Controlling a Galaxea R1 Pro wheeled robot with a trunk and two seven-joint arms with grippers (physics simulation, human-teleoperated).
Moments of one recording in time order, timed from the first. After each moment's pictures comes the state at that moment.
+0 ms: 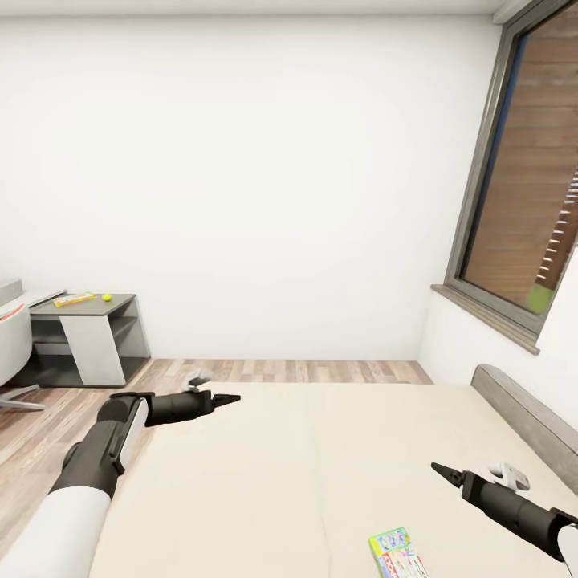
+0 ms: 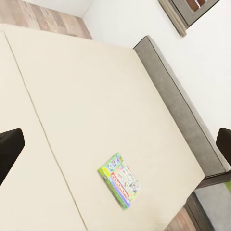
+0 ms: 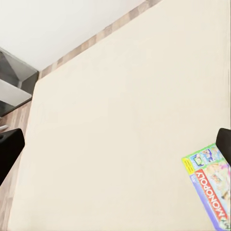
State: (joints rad) left arm -0.65 0.09 0.16 -1.00 0.02 0.89 -0.92; right arm -0.08 -0.24 -0.40 -1.43 -0.52 0.84 0.41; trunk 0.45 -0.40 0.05
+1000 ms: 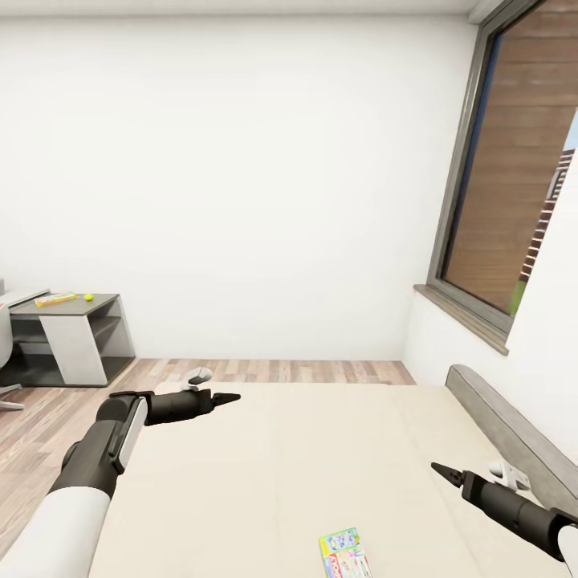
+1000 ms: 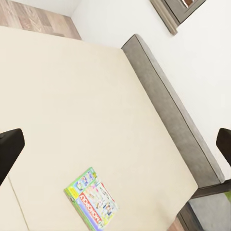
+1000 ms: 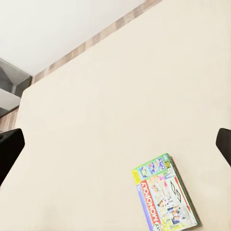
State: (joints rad) left arm -0.65 0.09 0.16 -1.02 0.02 0.89 -0.92; right arm -0.08 -0.24 -0.40 -1.43 -0.52 0.84 0.41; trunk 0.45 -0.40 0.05
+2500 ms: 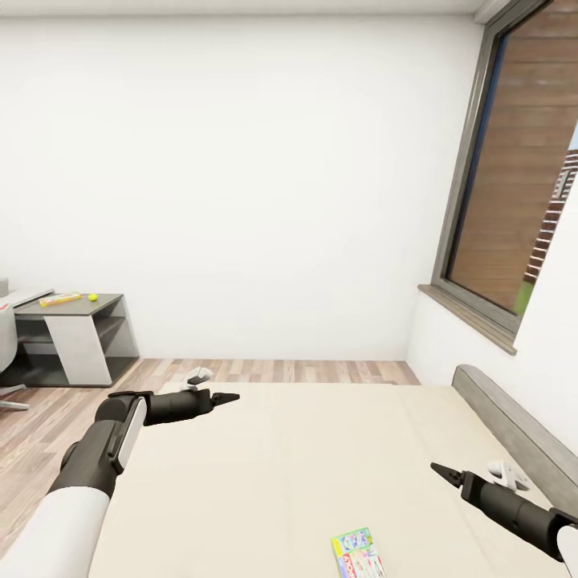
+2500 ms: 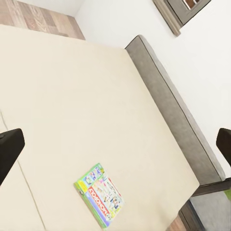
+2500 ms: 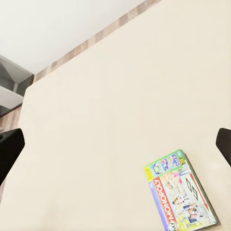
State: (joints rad) left arm -0.65 0.09 0.17 -1.02 0.02 0.90 -0.92; right arm -0.08 -0.23 -0.39 -1.43 -0.52 0.84 0.41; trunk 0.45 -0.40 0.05
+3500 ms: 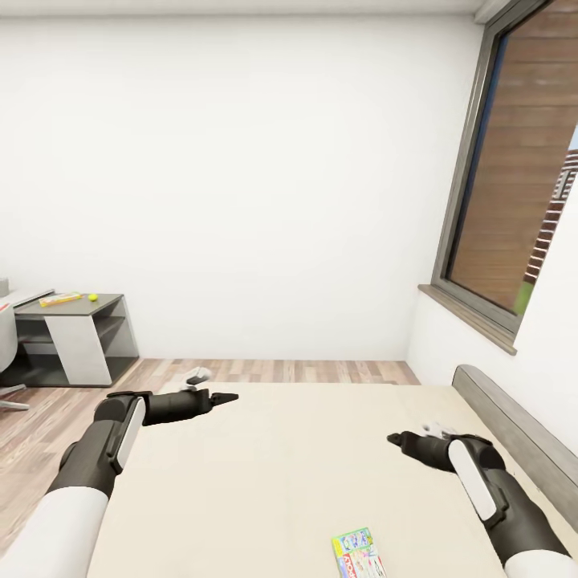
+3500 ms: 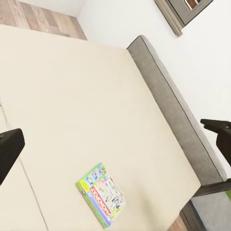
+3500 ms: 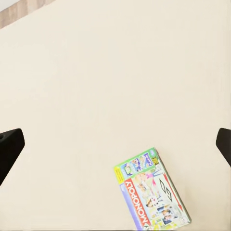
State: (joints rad) left arm -0.65 0.09 0.17 -1.02 0.02 0.90 -0.92; right arm -0.46 -0.17 -0.08 -1.07 -0.51 0.84 -0.05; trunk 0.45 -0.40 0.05
